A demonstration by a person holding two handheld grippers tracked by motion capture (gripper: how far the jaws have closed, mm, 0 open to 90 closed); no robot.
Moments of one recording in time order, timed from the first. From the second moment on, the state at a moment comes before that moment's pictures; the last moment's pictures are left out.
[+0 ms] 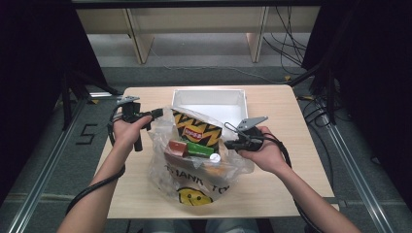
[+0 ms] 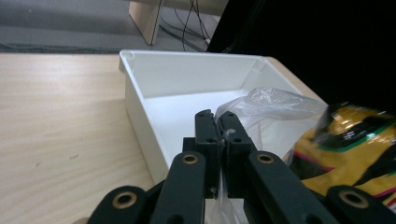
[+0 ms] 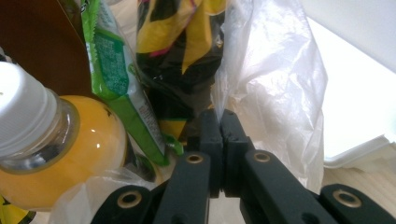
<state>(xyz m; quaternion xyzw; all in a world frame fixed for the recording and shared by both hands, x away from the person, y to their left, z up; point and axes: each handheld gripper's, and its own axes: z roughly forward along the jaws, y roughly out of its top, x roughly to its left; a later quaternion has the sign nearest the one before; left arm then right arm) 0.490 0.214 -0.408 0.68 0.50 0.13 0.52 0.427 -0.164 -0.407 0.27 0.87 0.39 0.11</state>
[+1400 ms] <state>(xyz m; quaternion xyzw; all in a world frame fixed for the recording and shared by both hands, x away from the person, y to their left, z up) 0.459 0.219 -0.474 0.76 0.50 0.09 0.42 0.442 -0.180 -0.454 0.34 0.87 0.34 0.14</state>
